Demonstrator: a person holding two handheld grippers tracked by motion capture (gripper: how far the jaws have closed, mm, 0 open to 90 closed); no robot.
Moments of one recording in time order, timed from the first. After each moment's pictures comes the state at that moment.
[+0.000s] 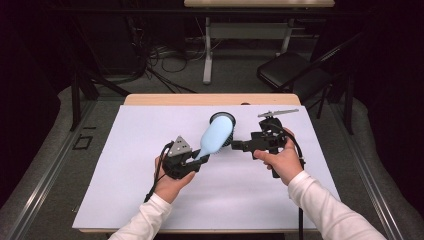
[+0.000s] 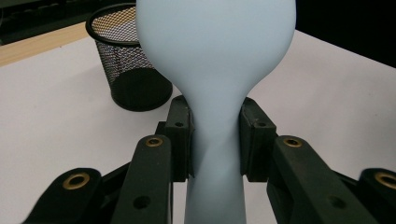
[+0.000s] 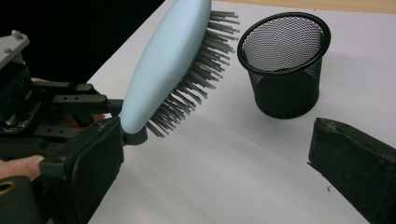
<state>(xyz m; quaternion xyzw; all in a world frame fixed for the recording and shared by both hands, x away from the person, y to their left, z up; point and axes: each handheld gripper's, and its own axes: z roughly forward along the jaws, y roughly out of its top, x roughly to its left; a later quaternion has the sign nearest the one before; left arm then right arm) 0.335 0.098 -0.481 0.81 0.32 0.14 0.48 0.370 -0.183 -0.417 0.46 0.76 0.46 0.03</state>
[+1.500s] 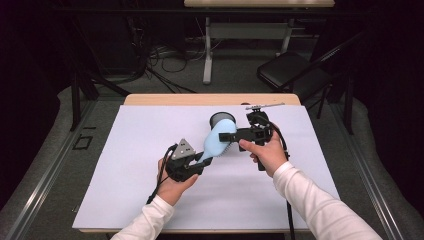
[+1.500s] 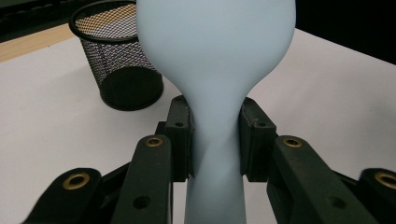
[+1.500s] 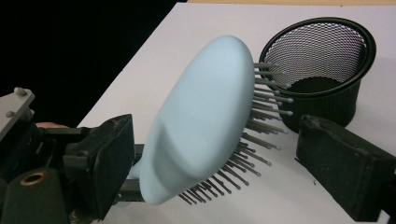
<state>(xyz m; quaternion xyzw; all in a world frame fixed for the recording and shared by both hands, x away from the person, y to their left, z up) 0.331 0.091 -0.485 0.81 0.31 0.13 0.48 0.394 -0.154 -0.420 0.48 0.74 0.47 -0.01</state>
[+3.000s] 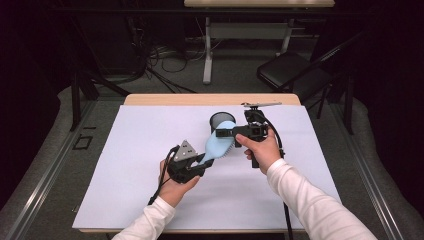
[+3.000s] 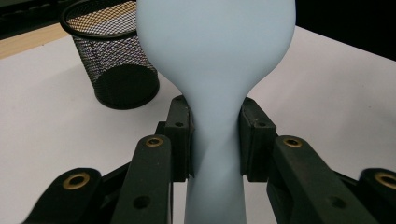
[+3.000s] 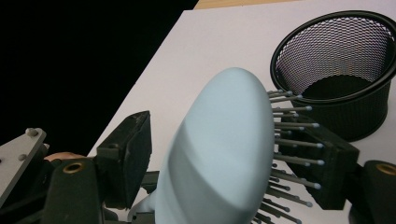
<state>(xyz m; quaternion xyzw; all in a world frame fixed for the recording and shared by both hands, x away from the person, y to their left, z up) 0.329 0.087 -0.489 0.81 0.31 0.13 0.48 0.406 -0.148 -0.427 0.51 0.71 0.48 -0.05</state>
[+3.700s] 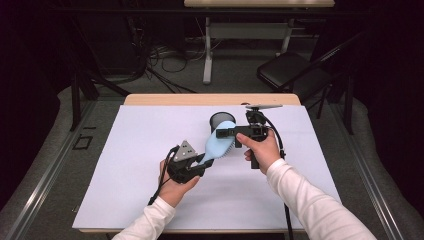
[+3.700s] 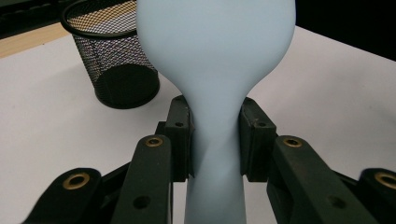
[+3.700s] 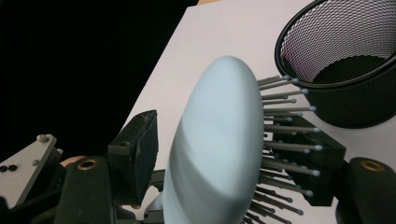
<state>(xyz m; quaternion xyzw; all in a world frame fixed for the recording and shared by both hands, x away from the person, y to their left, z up) 0.329 0.087 -0.490 0.81 0.31 0.13 0.48 0.408 -0.151 -0.434 0.53 0.69 0.48 -0.10</state>
